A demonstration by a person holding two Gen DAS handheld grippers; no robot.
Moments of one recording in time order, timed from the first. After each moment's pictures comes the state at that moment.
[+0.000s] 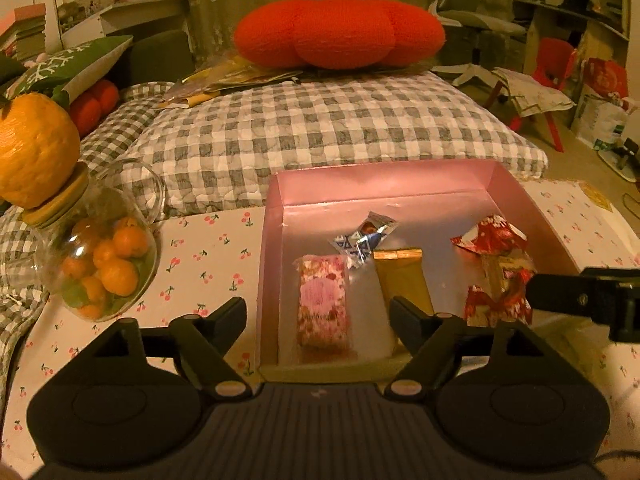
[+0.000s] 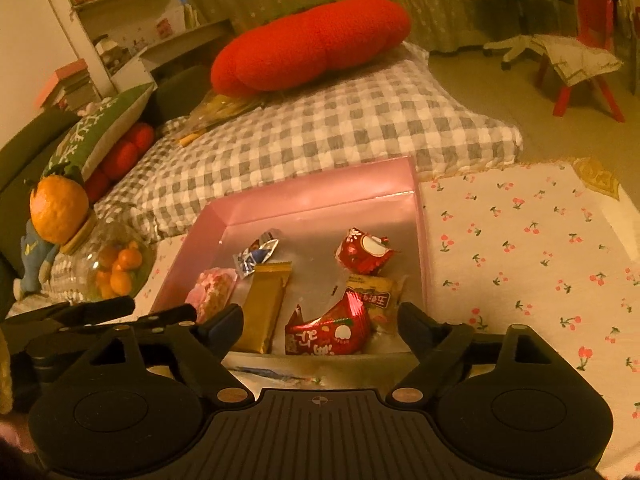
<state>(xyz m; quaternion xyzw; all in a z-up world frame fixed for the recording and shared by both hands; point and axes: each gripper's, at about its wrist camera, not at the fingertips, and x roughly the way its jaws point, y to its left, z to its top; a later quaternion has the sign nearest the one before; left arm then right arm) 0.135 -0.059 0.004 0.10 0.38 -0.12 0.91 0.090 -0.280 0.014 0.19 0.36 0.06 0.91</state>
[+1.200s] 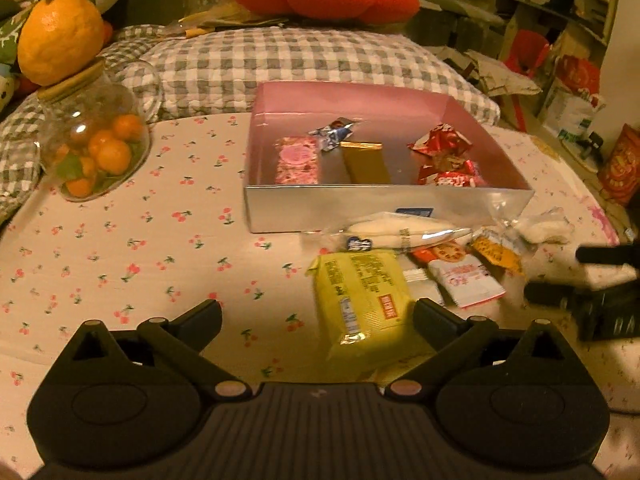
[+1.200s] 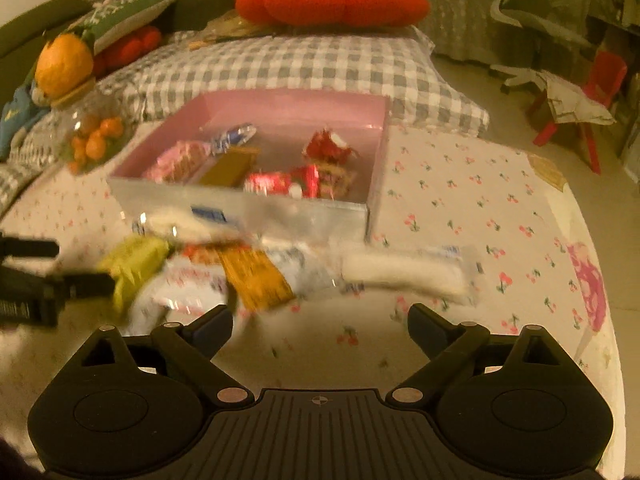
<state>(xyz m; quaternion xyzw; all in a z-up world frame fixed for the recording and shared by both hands) 0.063 -0.027 -0.026 0.04 0.42 -0.17 0.89 0.013 -0.270 -0.018 0.03 0.41 0.05 0.91</state>
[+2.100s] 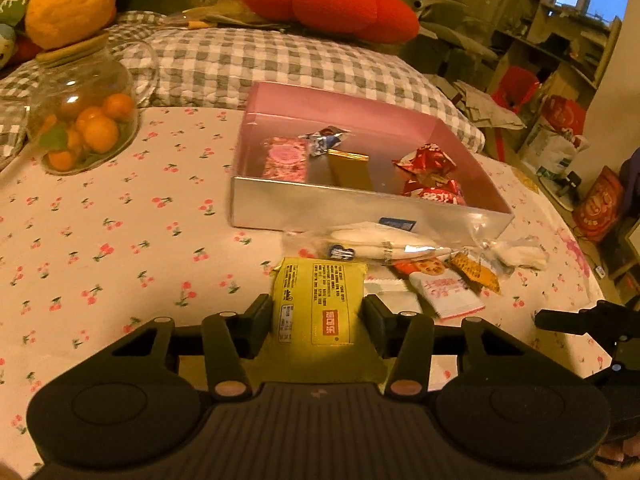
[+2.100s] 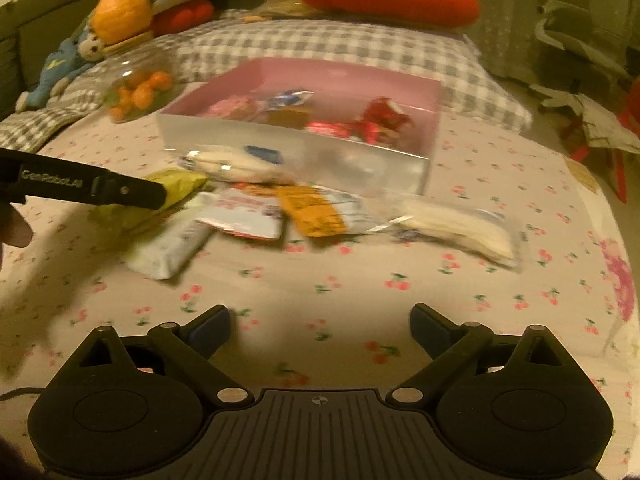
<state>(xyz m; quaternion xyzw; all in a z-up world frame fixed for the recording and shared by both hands) 0.058 -0.013 -0.034 -0.02 0.41 -0.19 0.89 -0.013 -0.244 -0.039 -0.02 0.40 0.11 0.91</state>
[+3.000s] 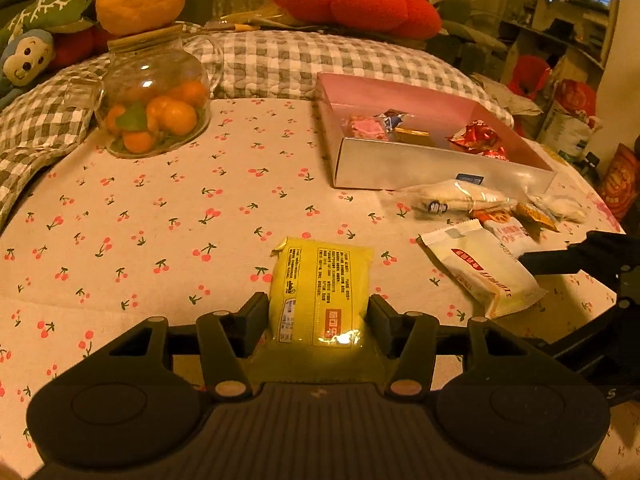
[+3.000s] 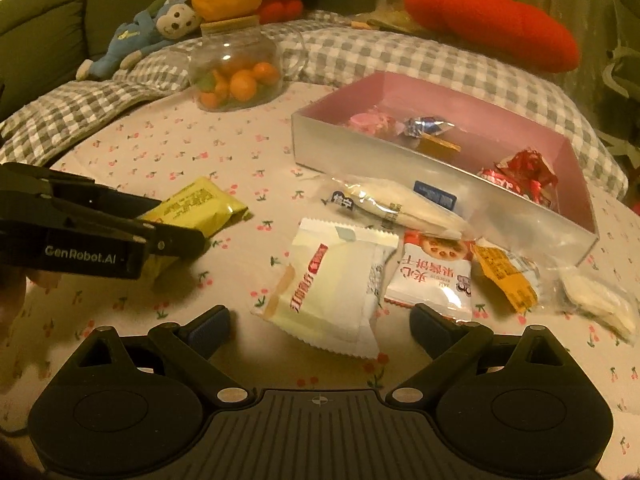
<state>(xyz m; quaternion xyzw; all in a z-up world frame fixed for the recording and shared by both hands) 0.036 0.051 -0.051 0.02 0.39 -0.17 0.91 -0.001 -0.147 -0.039 -0.06 0.37 0.19 0.91</state>
